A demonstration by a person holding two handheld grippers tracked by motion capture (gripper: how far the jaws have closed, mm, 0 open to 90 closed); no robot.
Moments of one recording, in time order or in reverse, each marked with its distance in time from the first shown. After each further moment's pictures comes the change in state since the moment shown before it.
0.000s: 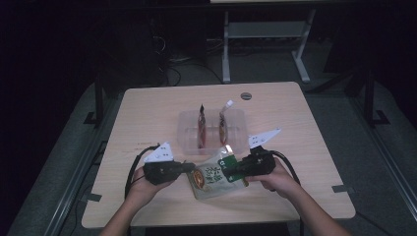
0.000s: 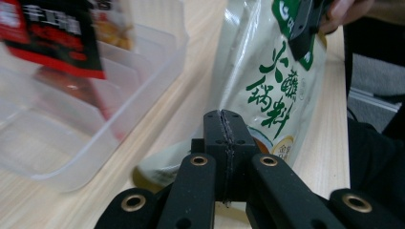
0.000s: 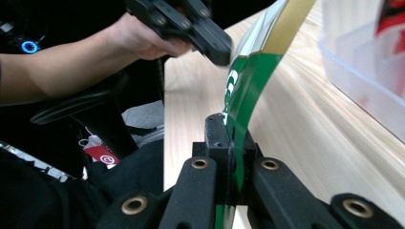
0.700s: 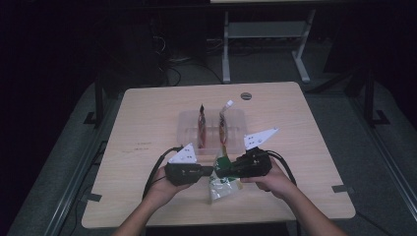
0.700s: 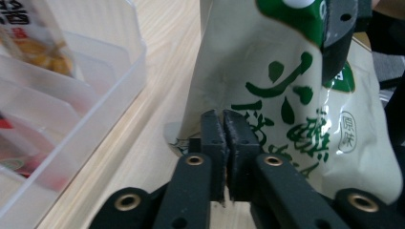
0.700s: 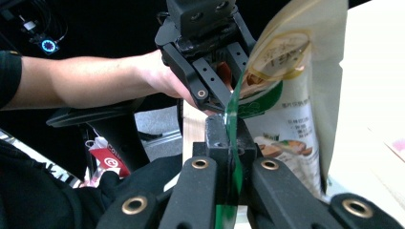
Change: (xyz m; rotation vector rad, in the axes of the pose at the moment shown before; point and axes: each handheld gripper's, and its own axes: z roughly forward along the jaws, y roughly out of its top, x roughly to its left) left arm -0.015 0.018 0.035 0.012 -0.063 0.028; right arm 0.021 0.017 0.006 -0.040 0.038 -0.070
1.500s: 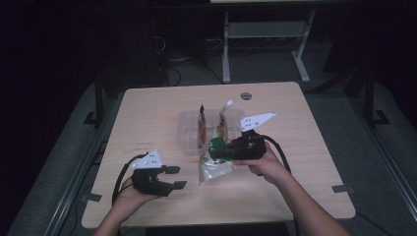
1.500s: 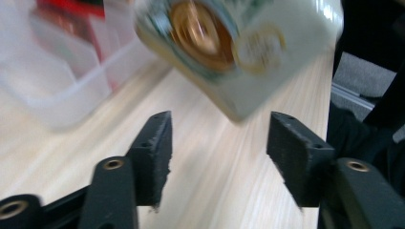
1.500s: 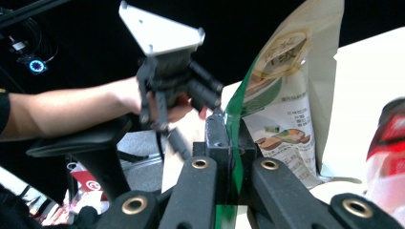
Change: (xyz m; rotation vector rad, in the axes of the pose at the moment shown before) left arm 0.007 -0.054 -0.066 0.026 0.047 -0.159; right arm -0.015 0.042 0.001 -0.087 -0.037 -0.040
